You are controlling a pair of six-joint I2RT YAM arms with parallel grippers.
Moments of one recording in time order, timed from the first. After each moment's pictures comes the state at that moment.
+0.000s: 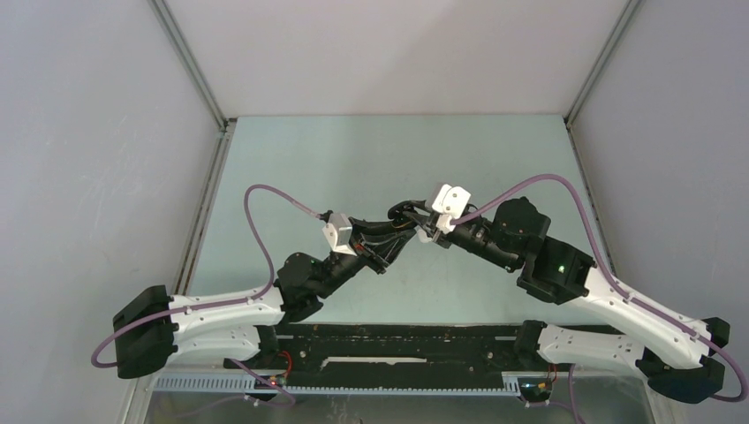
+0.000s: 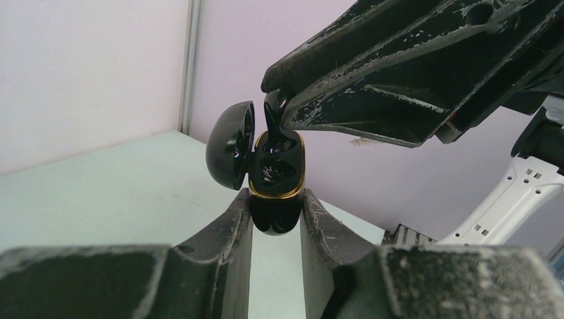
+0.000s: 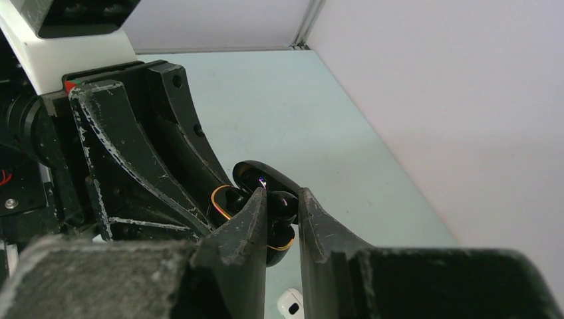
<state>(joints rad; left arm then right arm) -1.14 1.05 0.47 1.01 -0.13 -0.21 1.05 0.92 1.10 -0.22 0.03 -0.35</state>
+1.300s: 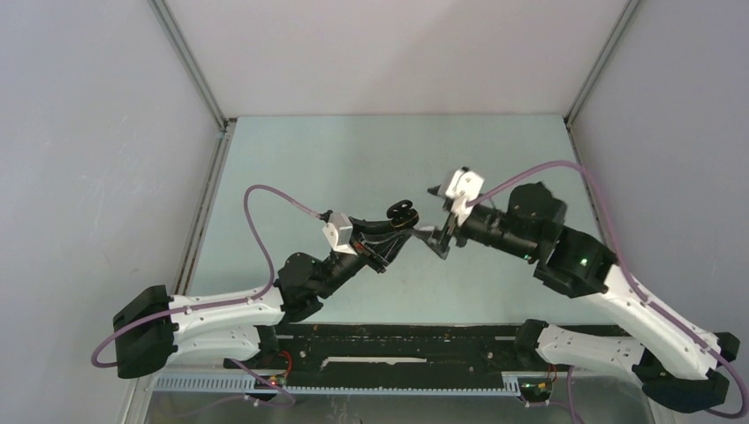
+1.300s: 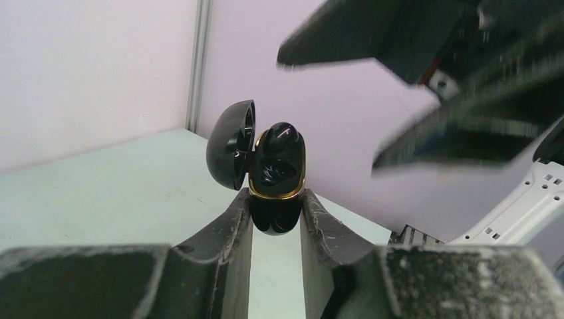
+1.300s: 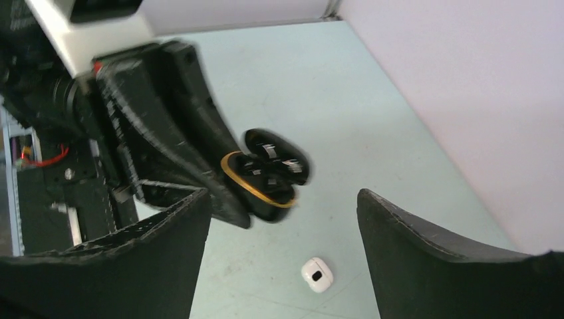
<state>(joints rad) -1.14 1.05 0.47 1.00 -0.15 -0.20 1.00 0.91 1.16 -0.41 -0.09 -0.29</state>
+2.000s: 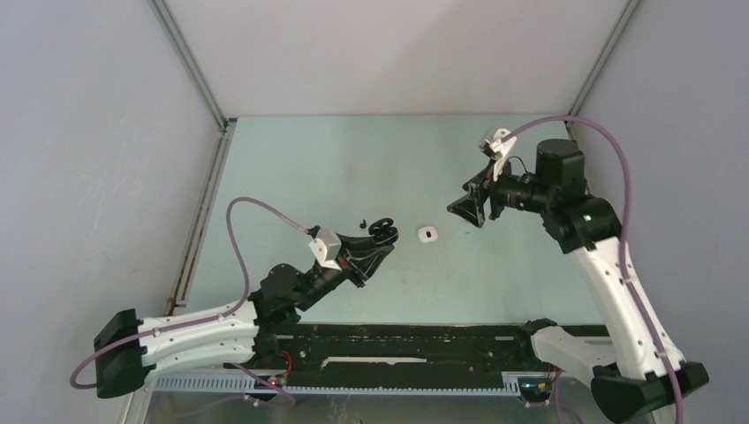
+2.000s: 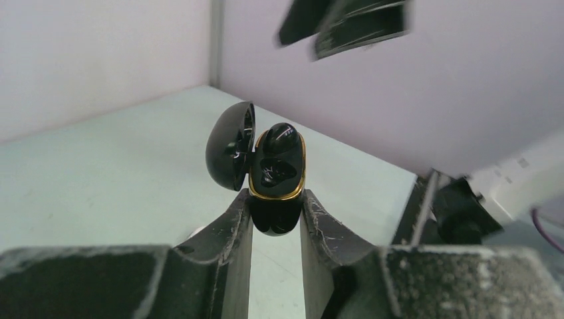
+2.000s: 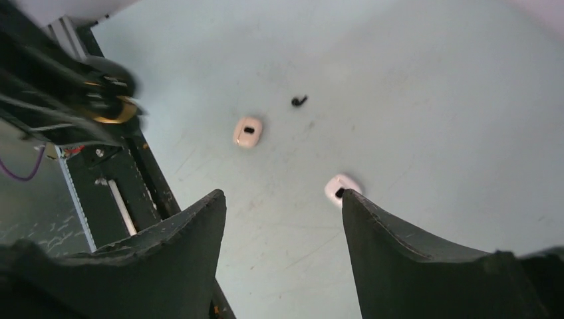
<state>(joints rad) -1.14 0.83 0.34 0.78 -0.19 -0.15 0.31 1.01 1.31 -0.72 -0.67 -0.17</state>
